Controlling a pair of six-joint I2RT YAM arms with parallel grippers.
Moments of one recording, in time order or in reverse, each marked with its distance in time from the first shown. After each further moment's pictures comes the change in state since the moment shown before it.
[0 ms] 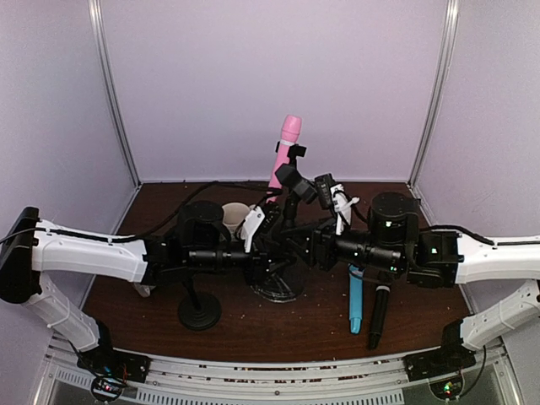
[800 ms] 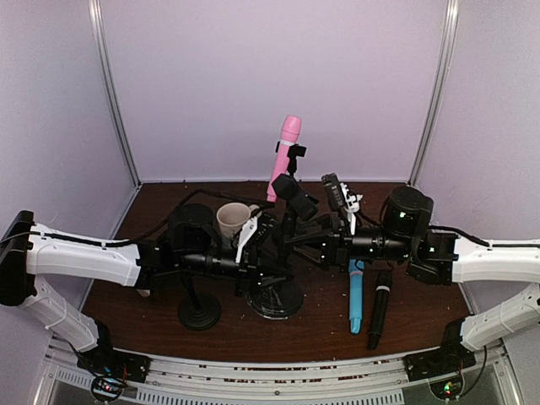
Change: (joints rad) left arm 0.004 -0.047 -0.062 0.064 0.261 0.060; right arm -0.155 -0.019 -0.105 0.266 -0.567 -0.050
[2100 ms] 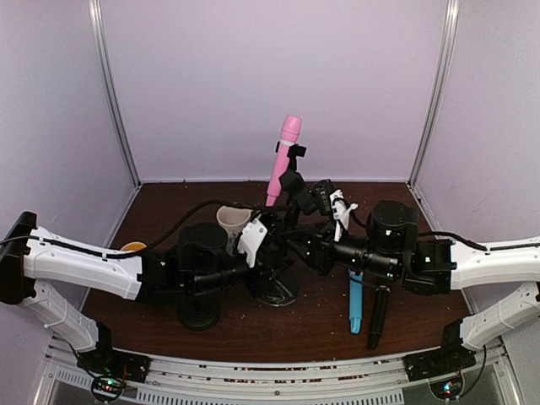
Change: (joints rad) left arm -0.156 0.009 0.021 -0.060 -0.687 -0.019; right arm 0.144 0.029 0.031 -0.123 0.563 -0.023
